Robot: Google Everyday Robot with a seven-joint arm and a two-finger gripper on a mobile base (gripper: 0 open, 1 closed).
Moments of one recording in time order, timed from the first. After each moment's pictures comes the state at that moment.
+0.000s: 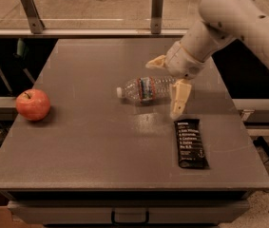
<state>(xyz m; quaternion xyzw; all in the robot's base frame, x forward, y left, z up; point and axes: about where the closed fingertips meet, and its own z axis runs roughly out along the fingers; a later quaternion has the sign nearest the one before) 0.580 -0.081 0.834 -0.78 0.57 0.14 0.21</state>
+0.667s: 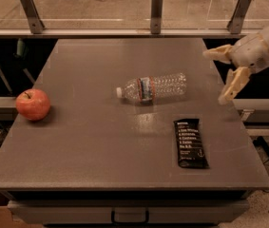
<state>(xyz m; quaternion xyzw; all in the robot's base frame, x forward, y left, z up) 0.599 -0.217 0.864 -0.65 0.65 0.24 0.31</state>
